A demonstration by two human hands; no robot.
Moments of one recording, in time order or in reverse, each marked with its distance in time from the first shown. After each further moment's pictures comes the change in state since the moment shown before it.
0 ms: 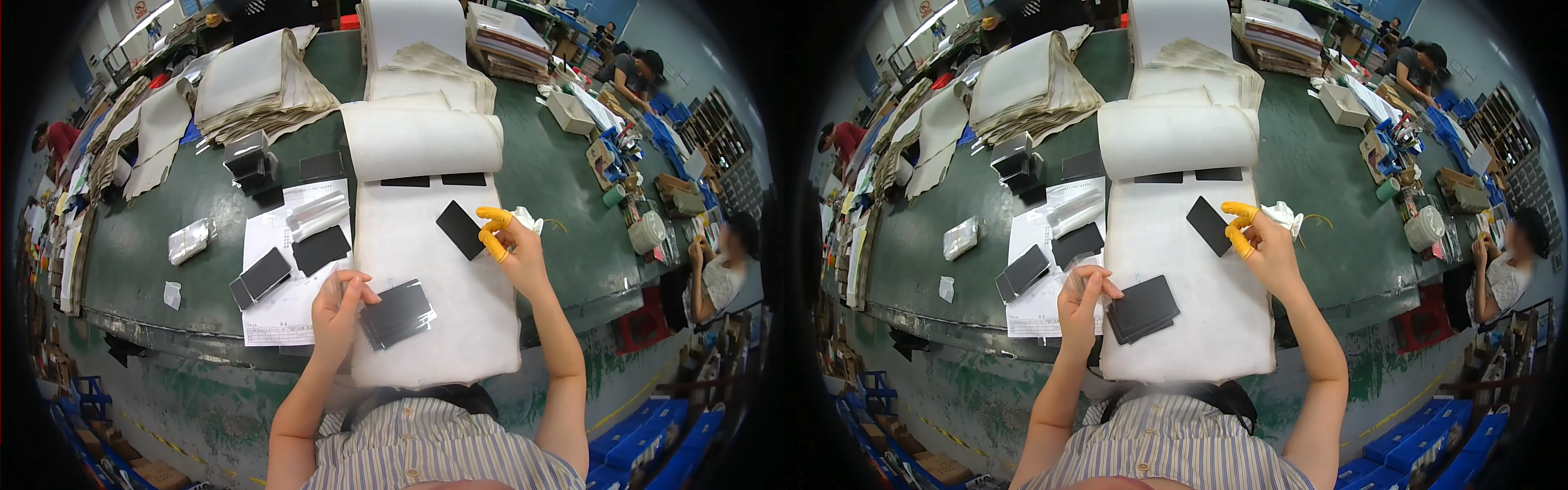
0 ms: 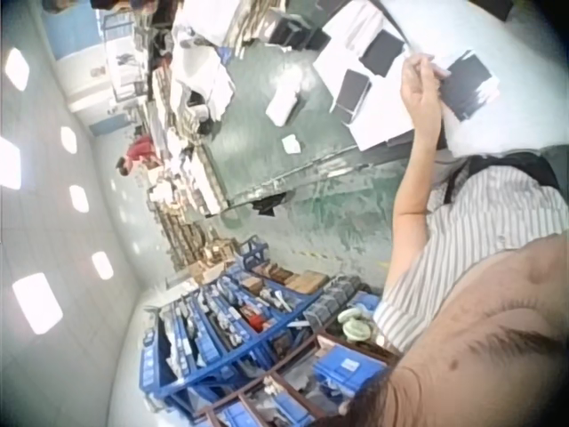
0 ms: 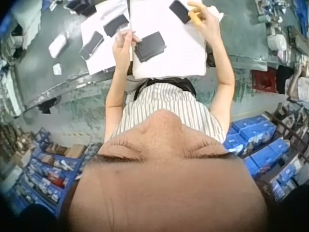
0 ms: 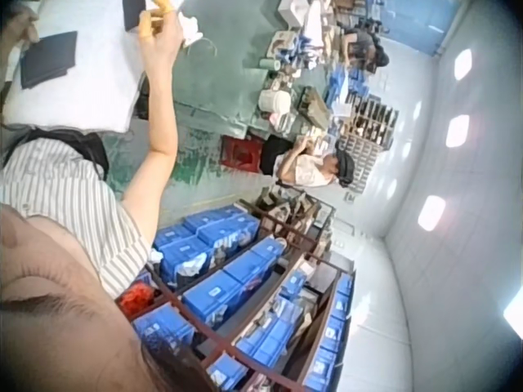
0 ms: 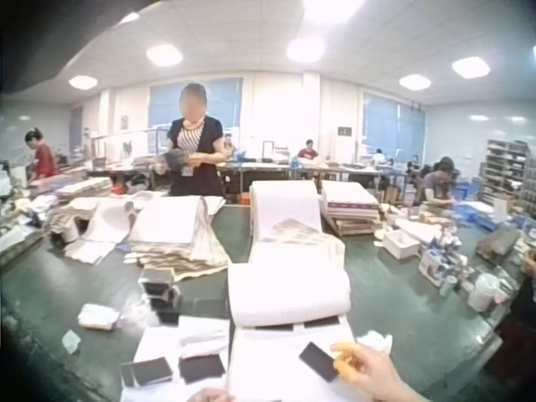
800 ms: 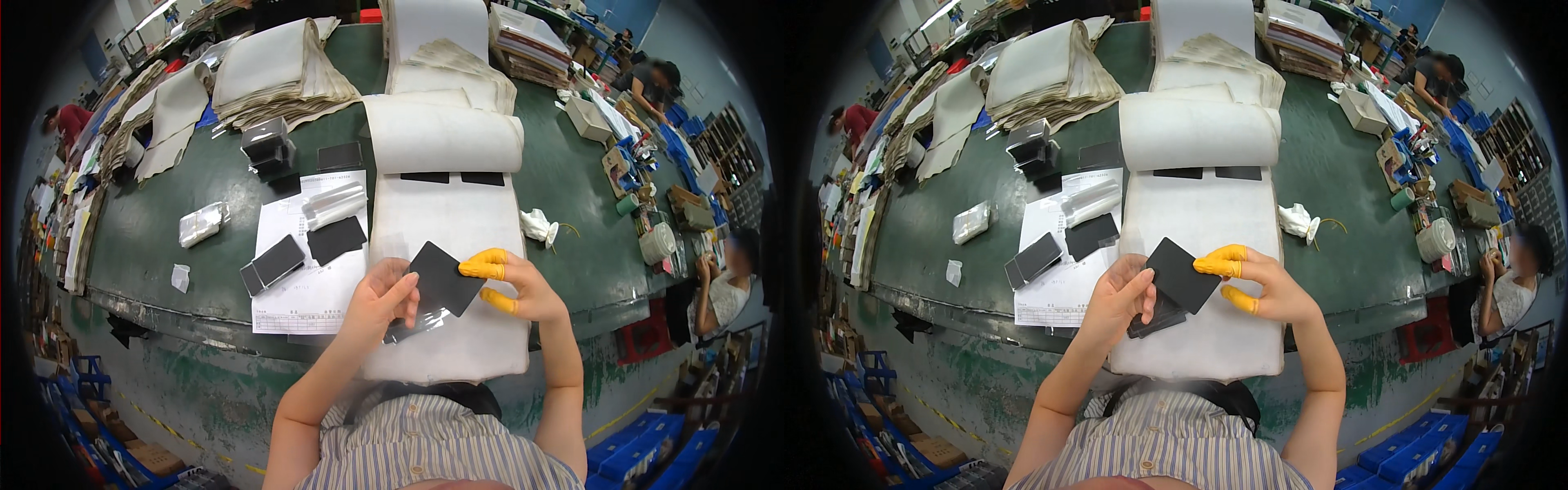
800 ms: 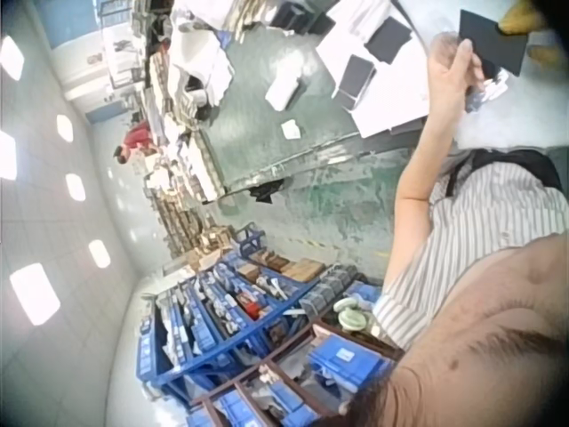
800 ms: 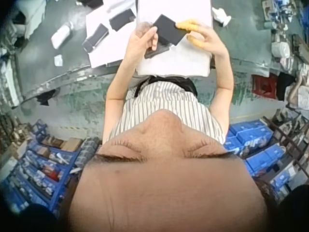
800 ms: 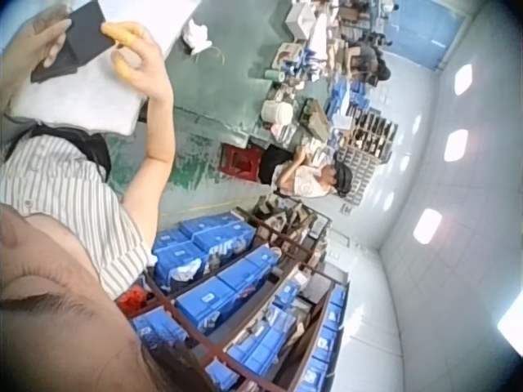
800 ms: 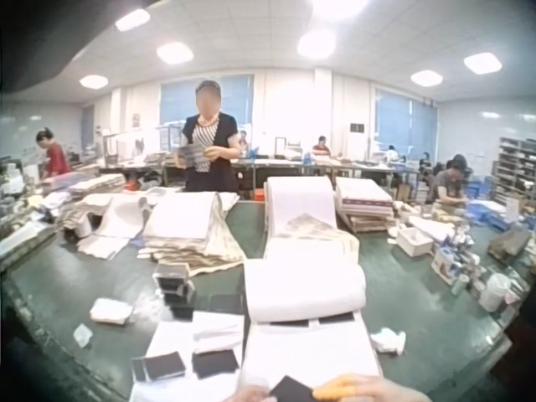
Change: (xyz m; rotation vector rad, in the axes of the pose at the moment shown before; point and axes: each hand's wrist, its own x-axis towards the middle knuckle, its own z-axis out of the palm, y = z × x) left_hand 0.007 0.007 0.019 -0.399 -0.196 -0.421; right_hand -0.022 -0.032 0.006 0.136 -0.477 -0.339
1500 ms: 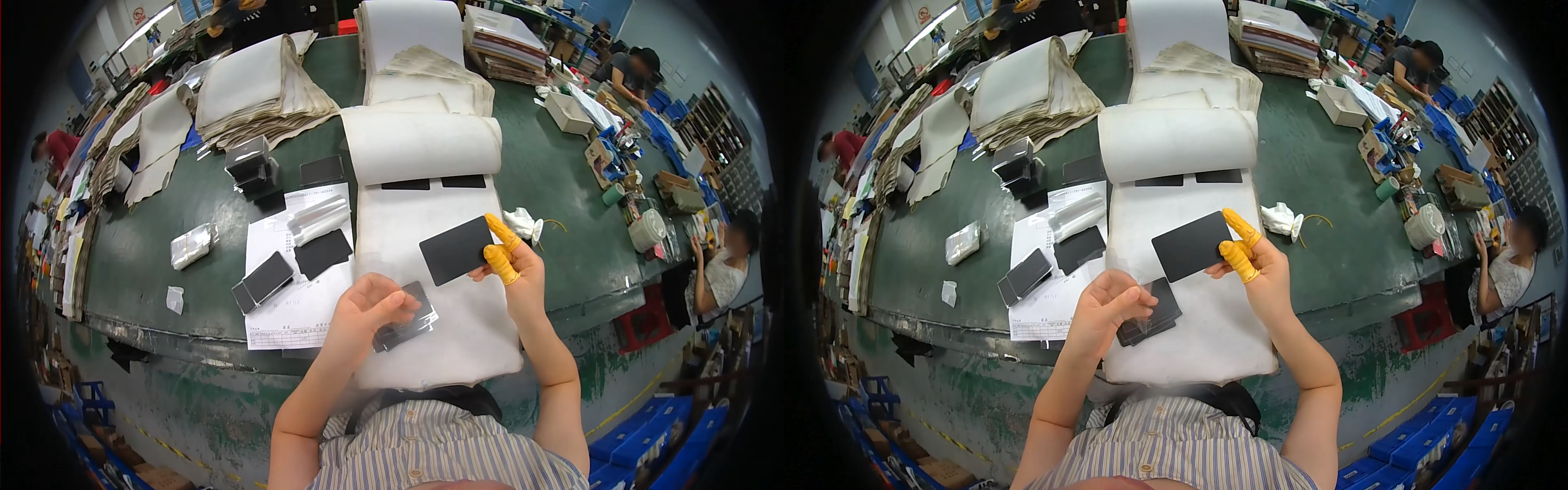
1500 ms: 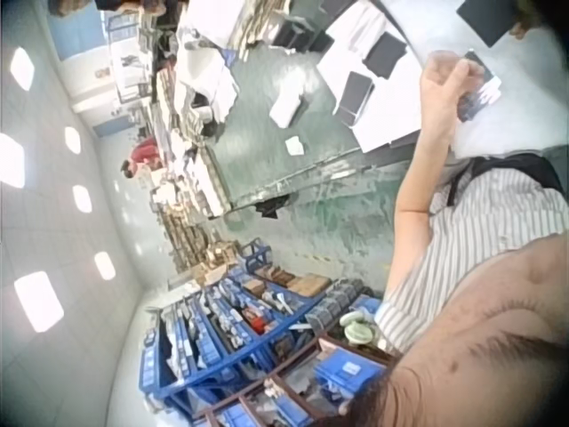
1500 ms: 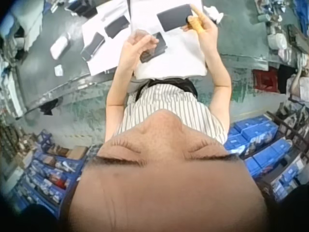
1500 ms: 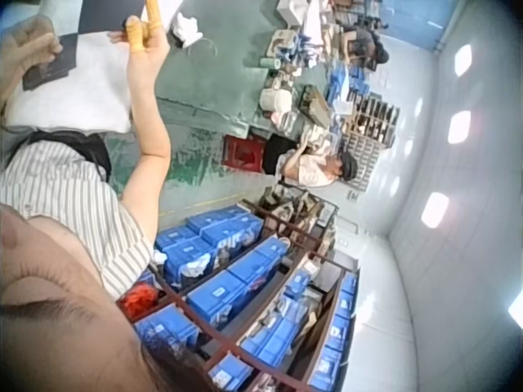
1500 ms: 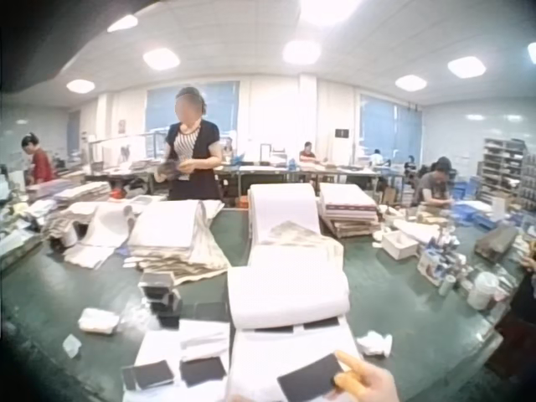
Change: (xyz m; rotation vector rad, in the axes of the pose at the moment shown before) left_hand -0.010 0.012 0.011 0.112 0.051 0.006; right_hand -0.003 0.005 0.019 0.458 0.621 0.193
